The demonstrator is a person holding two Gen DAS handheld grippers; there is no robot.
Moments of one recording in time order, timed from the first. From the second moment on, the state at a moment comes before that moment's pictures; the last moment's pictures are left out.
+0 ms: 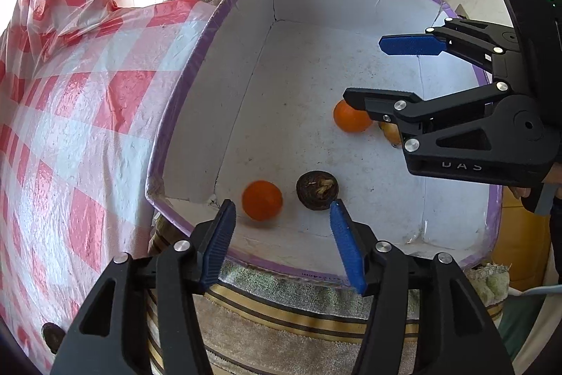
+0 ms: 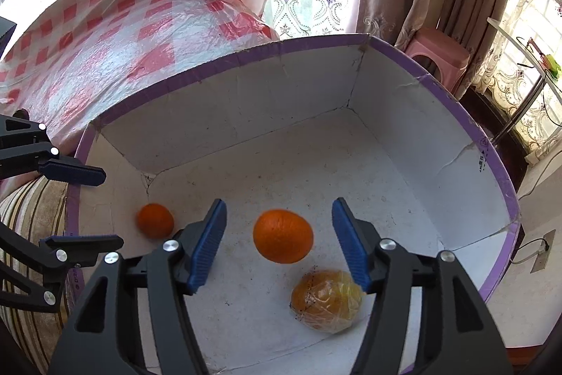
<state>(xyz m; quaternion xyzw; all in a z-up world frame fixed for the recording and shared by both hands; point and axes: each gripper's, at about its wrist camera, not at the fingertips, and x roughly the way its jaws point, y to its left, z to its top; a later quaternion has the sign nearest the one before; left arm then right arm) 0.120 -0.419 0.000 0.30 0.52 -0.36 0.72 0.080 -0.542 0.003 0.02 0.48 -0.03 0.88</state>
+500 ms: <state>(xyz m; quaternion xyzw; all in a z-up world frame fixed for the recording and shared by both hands) 0.121 -0.379 0.036 0.27 0.49 -0.36 0.75 0.079 -0.533 0.010 0.02 0.47 -0.02 0.88</state>
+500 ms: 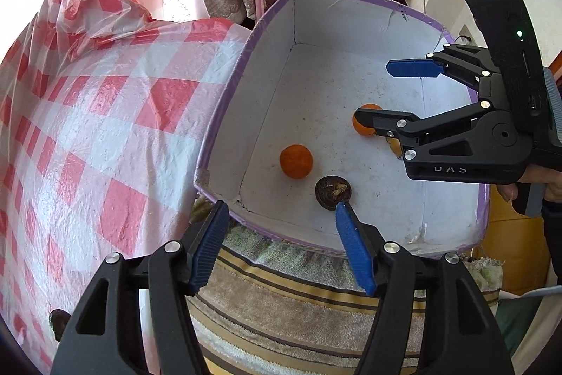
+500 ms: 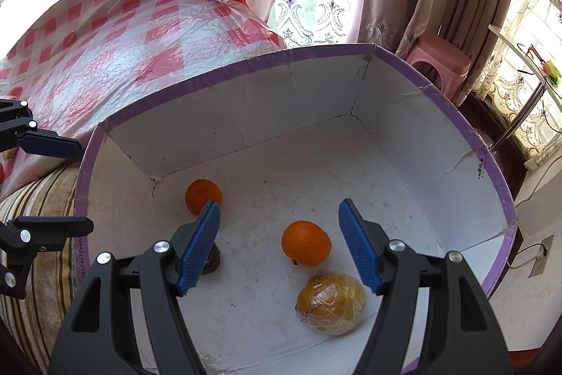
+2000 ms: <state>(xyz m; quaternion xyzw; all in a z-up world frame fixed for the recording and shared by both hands) 0.075 -0.138 0.102 0.04 0.42 -0.22 0.88 0.074 -0.417 0.067 -0.04 0.43 0.11 0.90</state>
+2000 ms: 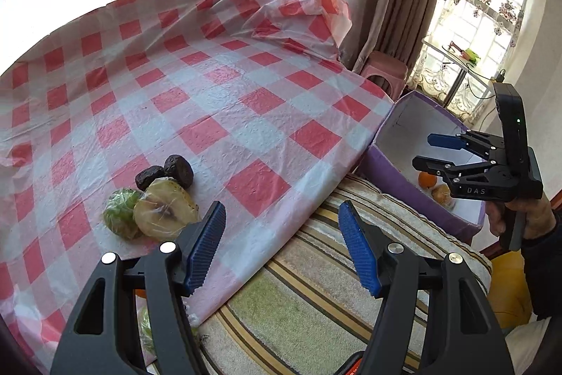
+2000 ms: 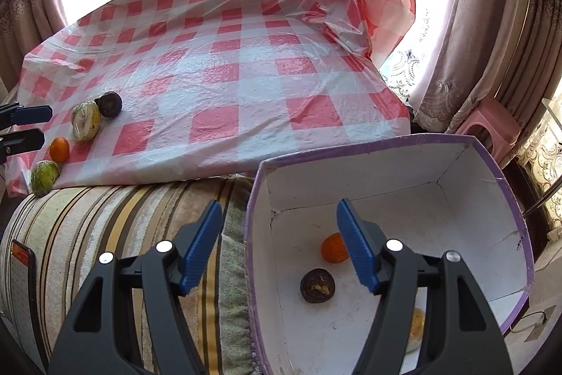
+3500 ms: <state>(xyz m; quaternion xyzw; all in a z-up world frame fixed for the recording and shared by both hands) 0.023 -0.006 0.039 -0.11 0.45 -0.12 0.88 0.093 -0.246 0.073 -0.11 0.42 0.26 0.86</state>
